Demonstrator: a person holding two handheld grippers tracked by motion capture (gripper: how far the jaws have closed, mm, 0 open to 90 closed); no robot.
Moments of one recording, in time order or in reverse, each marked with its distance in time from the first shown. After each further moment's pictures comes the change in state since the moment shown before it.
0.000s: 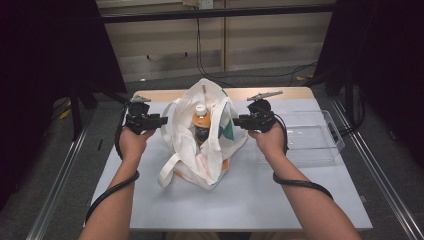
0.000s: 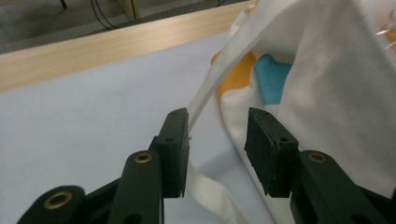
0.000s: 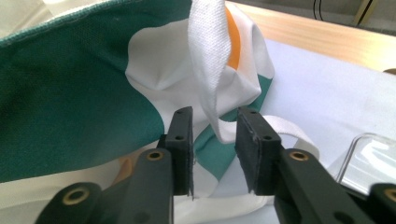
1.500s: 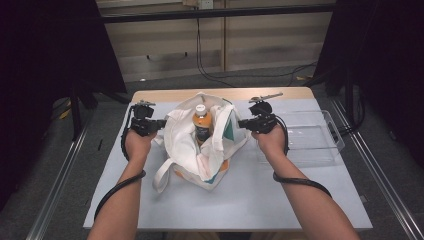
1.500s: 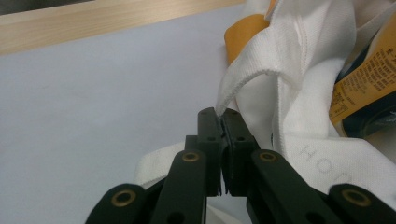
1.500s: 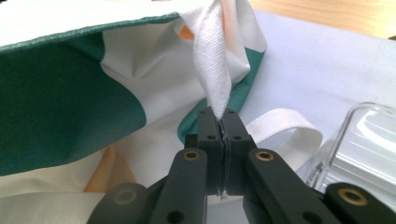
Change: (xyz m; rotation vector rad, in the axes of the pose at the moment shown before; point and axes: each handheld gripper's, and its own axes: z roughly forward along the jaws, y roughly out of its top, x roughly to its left) left arm 0.009 -0.016 0.027 0.075 0.017 -0.037; right arm -0.015 -0.010 0.010 0.073 -0.003 0.052
